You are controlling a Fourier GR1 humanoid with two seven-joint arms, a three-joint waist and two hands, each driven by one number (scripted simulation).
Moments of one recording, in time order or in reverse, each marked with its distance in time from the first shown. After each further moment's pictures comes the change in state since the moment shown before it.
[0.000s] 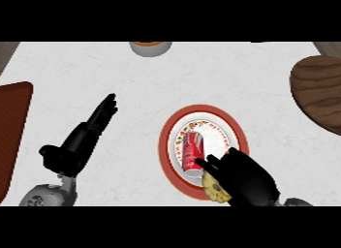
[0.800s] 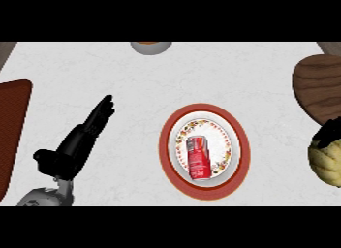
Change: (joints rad) left arm 0.024 0.006 0.005 -0.030 0.000 -0.001 0.000; right arm 0.220 -0.375 -0.693 0.012 -0.813 -0.111 -0.634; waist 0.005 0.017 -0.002
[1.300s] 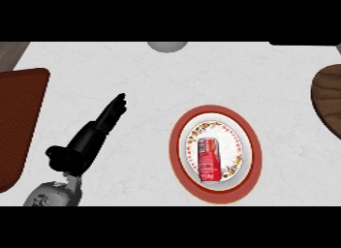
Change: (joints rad) left arm -0.045 -0.023 -0.032 0.013 -0.004 -0.043 0.013; right arm -0.195 -0.035 -0.216 0.627 -0.008 -0.006 -0.404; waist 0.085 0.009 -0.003
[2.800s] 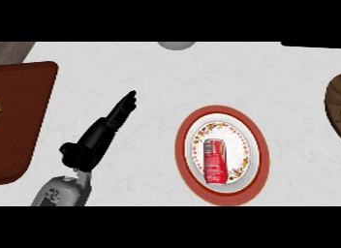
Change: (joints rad) left arm -0.044 -0.041 -0.016 0.025 -0.036 -0.016 0.000; right arm -0.555 0.030 0.026 0.871 0.077 0.276 0.006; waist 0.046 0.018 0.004
